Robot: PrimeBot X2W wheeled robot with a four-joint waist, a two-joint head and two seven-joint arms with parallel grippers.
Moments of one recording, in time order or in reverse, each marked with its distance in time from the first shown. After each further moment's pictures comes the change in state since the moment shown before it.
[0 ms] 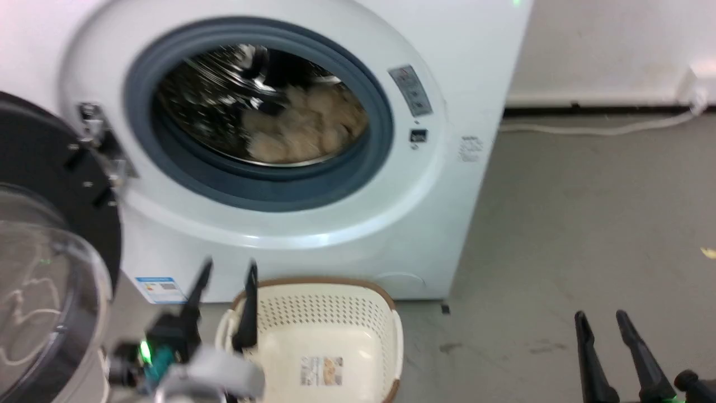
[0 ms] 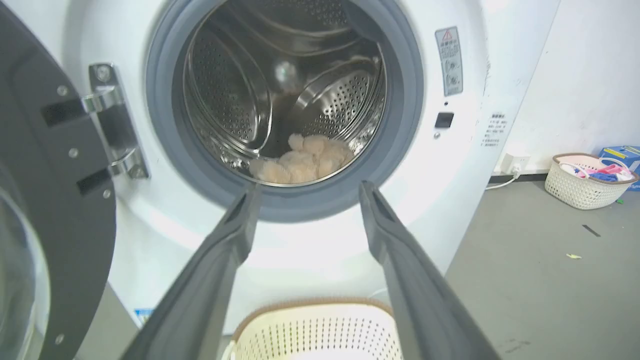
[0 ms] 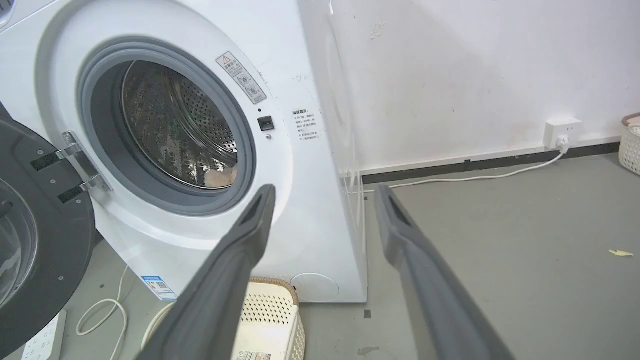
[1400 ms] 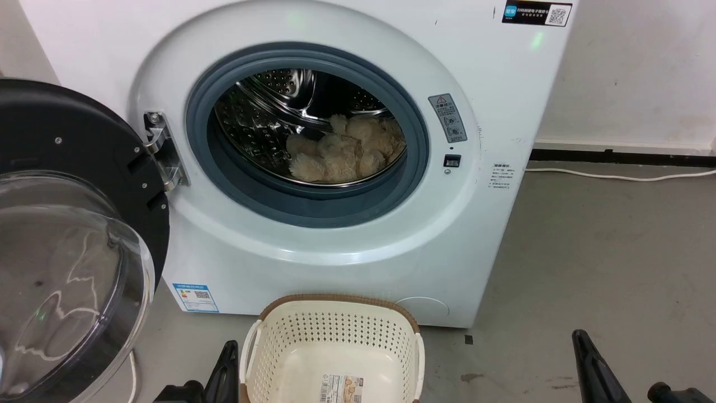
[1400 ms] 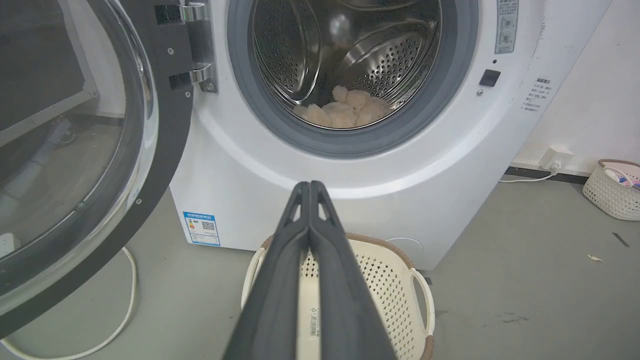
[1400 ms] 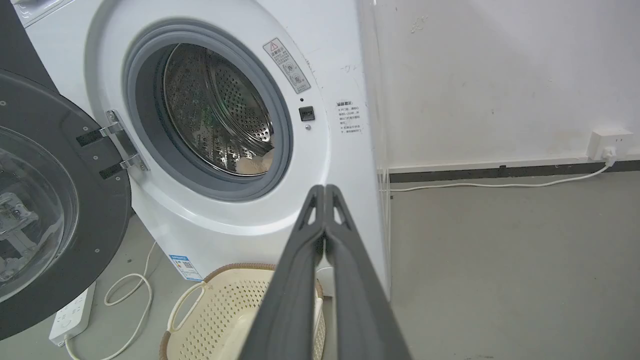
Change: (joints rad) left arm 0.244 -0.084 0.046 -0.054 0.011 0.024 0.022; right arm 0.039 0.035 0.024 0.013 -0.067 0.000 0.023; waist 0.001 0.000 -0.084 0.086
